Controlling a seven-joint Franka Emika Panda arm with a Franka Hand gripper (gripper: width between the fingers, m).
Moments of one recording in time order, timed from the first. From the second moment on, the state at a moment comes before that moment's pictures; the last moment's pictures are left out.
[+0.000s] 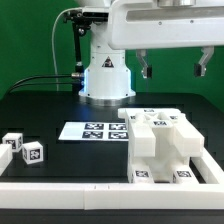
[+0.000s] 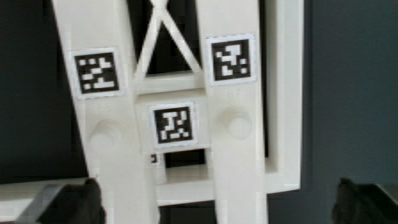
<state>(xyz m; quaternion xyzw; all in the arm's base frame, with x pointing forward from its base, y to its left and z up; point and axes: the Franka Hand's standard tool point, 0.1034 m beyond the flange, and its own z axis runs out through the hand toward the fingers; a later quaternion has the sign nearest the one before) 0.548 0.077 0.173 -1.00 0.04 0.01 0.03</state>
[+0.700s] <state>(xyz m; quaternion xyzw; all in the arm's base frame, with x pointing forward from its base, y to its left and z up) 0.539 0.001 0.156 -1.00 -0.01 0.03 0.03</state>
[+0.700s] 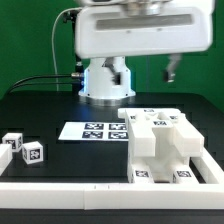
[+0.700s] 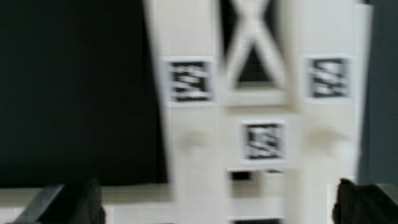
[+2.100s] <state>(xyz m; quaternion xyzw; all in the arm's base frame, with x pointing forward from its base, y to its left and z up) 0.543 -0.134 0.094 -0.99 -0.14 0.07 0.04</state>
